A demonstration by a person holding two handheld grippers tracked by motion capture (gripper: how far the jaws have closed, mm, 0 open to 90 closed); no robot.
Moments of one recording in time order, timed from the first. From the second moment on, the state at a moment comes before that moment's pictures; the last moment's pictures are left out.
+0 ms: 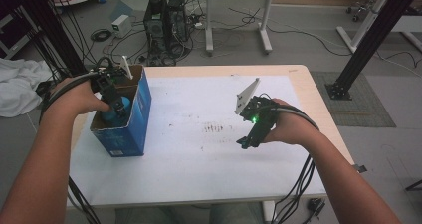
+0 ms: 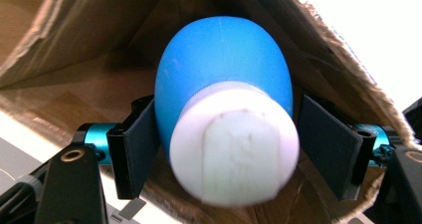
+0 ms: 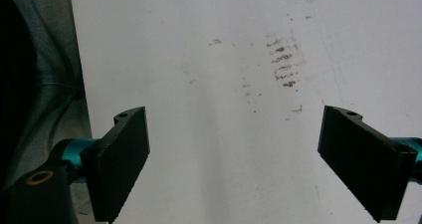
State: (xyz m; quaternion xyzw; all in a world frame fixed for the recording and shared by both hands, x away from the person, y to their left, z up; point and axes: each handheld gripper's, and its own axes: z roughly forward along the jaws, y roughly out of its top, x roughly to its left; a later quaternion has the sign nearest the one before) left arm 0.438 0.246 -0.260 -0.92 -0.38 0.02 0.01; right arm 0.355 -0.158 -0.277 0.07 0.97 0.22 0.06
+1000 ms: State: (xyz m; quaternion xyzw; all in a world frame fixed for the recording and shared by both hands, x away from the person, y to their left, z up) left arm 0.413 0.242 -0.202 -0.93 -0.36 0.01 -0.01; right arm 0.357 -0.163 -0.265 0.07 0.97 0.21 0.06
